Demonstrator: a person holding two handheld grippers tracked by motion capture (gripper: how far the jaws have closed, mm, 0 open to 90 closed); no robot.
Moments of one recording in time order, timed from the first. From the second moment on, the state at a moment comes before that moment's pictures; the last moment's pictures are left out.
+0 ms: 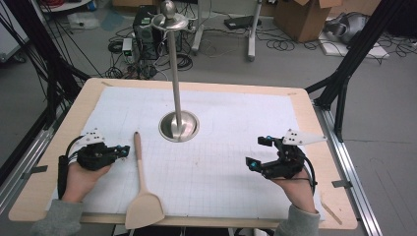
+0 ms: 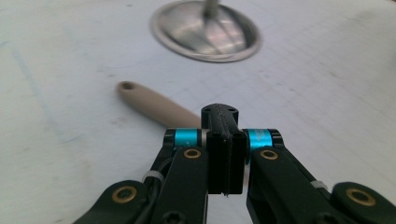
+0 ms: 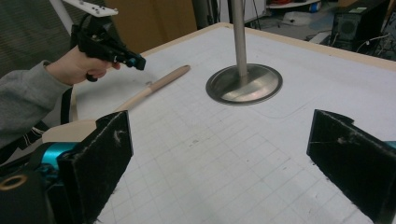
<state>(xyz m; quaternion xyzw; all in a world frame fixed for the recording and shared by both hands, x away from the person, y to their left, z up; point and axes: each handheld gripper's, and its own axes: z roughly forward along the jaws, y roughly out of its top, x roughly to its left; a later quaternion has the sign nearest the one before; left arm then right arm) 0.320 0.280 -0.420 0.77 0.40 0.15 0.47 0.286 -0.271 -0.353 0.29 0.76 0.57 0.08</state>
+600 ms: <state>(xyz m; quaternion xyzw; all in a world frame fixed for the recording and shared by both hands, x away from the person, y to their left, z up) 0.349 0.263 -0.450 0.78 0.44 0.11 0.42 0.286 -0.274 -0.353 0.29 0.76 0.58 0.08</state>
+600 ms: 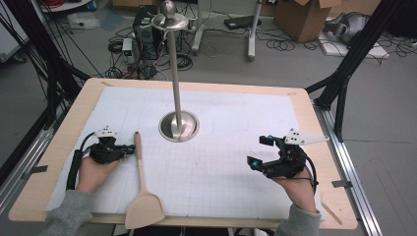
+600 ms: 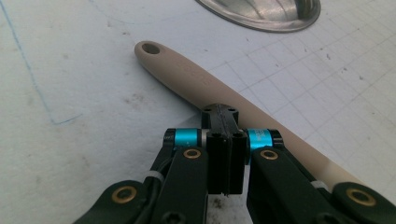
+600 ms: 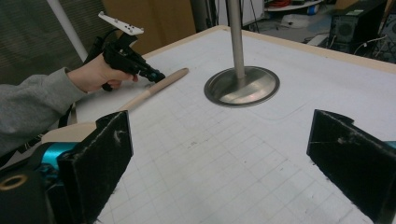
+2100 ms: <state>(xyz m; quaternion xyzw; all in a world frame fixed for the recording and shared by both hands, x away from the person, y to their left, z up) 0.269 0.180 -0.430 0.87 0.29 0.08 0.40 0.287 -0.274 -0.353 0.29 0.76 0.57 0.08</state>
